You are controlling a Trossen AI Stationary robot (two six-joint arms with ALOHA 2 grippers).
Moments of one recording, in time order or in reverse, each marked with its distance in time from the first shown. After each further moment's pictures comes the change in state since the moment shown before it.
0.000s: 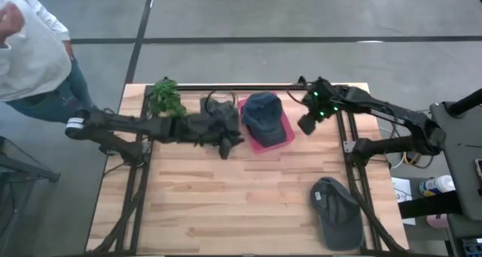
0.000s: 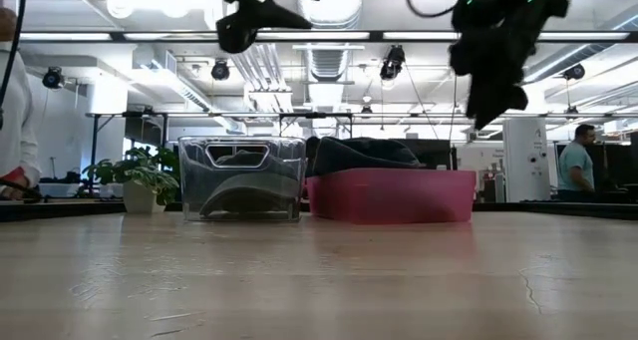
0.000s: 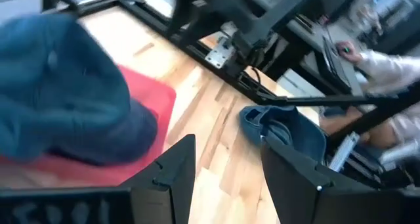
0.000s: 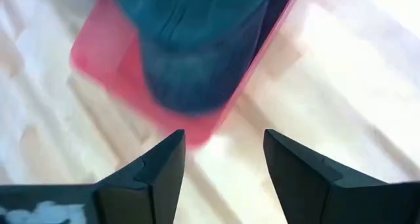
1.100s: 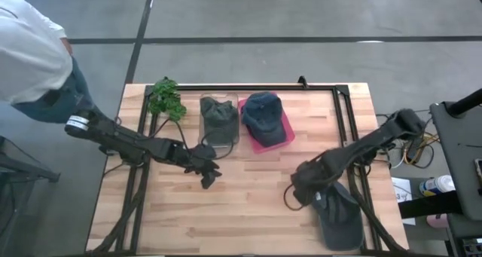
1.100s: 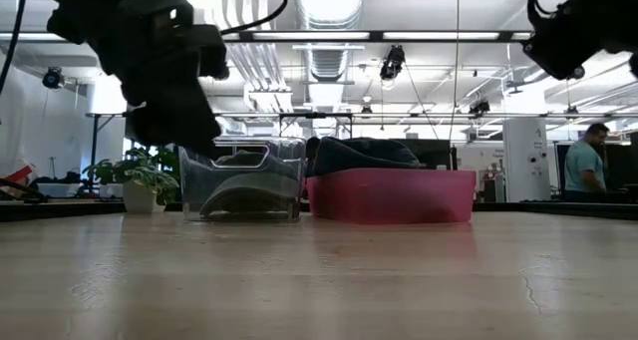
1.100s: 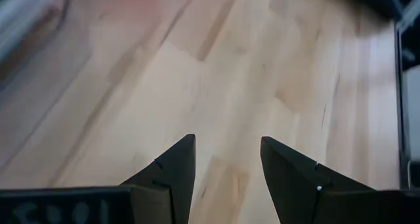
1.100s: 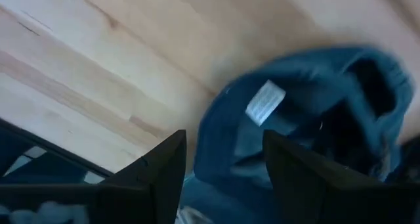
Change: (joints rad) left arm -0.209 0.000 -0.419 0.036 0.028 -0.122; right arm 1.020 0.274 0.060 -0.156 -0.061 1.160
